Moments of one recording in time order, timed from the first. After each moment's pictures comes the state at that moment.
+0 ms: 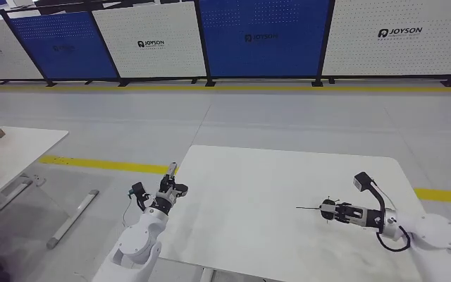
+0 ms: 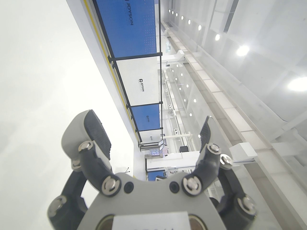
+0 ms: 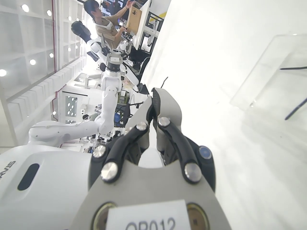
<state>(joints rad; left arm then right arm) 1.72 -1.15 -1.59 -1.82 -0.39 -0.01 -0.03 -1.07 -0.99 1.20 -1.24 0.29 -0.27 1.20</state>
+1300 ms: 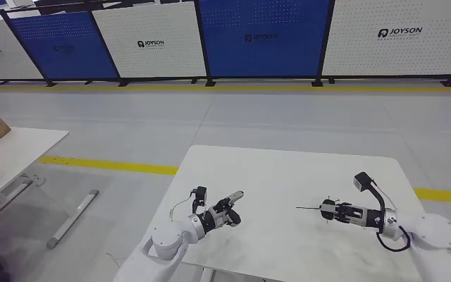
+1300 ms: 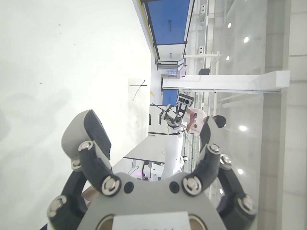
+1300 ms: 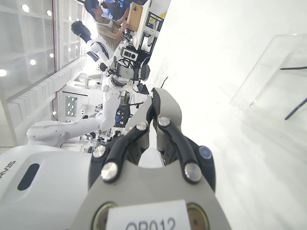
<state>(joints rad) 1.58 -1.15 -1.33 -1.73 -0.34 0.13 -0.52 -1.07 -0.99 1.20 -1.24 0.29 -0.27 1.20</state>
